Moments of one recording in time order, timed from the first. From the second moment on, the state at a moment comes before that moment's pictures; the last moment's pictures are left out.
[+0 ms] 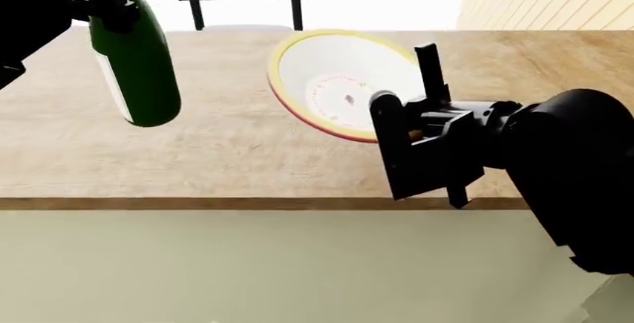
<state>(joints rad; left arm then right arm) -1.31 -0.62 0.24 -0.12 -0.63 -0.96 0.13 1.26 0.79 -0.97 -0.31 -0.33 0.37 -0.98</state>
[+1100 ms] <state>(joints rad) -1.29 -0.60 0.24 -0.09 -0.66 -0.98 0.11 1.20 0.81 -0.93 -0.37 -0.31 0.45 -0.93</state>
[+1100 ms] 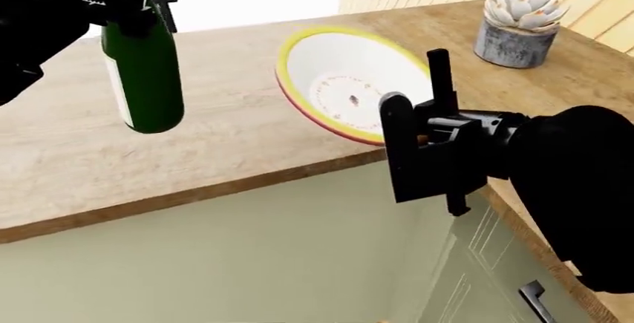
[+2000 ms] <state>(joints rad) -1.26 -0.58 0.23 -0.05 -0.70 -0.97 0.10 1.14 0.89 -0.92 -0.48 -0.32 0.53 -0.94</state>
